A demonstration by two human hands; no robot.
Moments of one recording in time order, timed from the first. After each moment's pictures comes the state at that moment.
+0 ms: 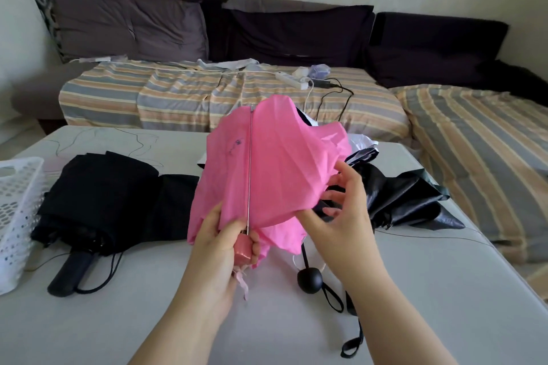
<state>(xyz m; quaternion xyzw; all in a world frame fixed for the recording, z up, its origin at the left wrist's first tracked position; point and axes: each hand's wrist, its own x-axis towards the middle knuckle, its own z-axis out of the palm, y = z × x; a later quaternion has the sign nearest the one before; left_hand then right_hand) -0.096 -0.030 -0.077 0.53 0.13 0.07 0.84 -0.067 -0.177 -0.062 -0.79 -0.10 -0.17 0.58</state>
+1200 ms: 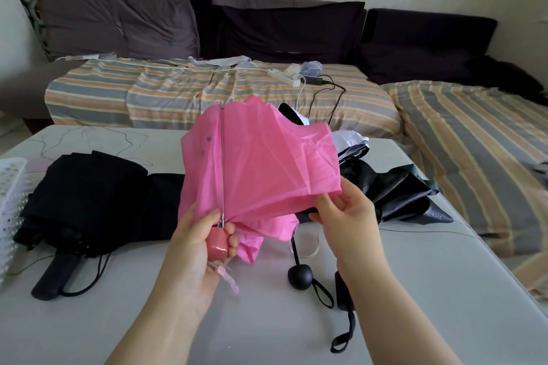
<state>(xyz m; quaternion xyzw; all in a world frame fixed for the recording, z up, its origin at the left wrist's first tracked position) -0.093 -0.021 -0.078 0.49 0.15 0.05 0.86 -0.062 -0.190 -0.056 -0.72 0.02 -0.10 0.69</state>
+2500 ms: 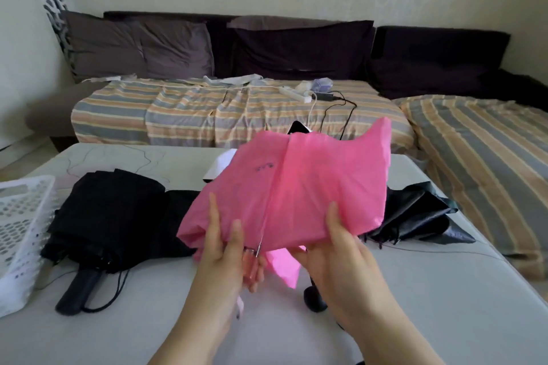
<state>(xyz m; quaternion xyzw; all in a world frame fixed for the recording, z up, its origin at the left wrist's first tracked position) -0.100 -0.030 -0.076 0.63 0.08 0.10 0.76 -0.086 -0.171 -0.052 -0.63 -0.03 0.12 0.77</state>
